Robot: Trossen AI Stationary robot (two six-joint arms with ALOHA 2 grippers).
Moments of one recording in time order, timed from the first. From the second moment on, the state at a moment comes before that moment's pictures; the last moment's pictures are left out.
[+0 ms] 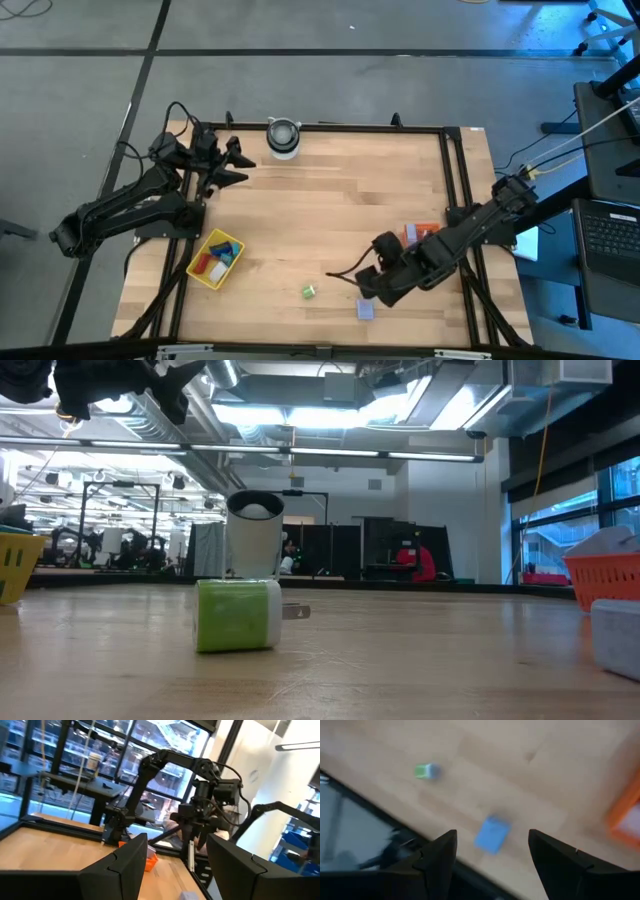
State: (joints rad) left arm 0.74 0.59 0.38 0.51 0.92 -0.58; right arm 0.64 1.73 1.69 -1.24 0.19 1.71
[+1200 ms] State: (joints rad) left arm 0.74 0.59 0.38 0.49 1.03 -0.64; right arm 0.73 2.09 1.69 -1.04 0.10 2.03
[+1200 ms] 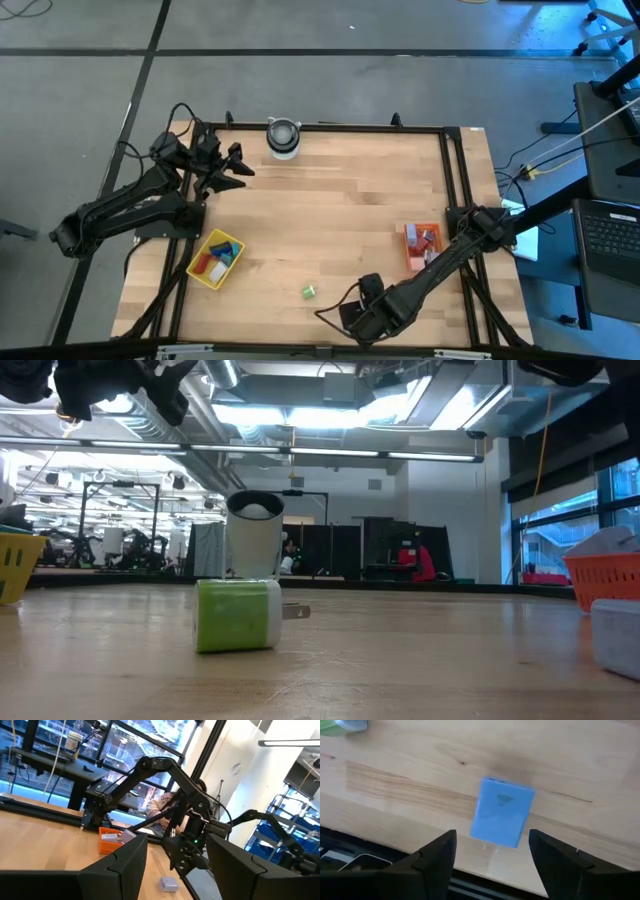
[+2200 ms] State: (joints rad) left arm 0.66 0.58 0.38 0.50 1.03 -0.63; right arm 0.68 2.23 1.69 -0.97 0.02 2.01
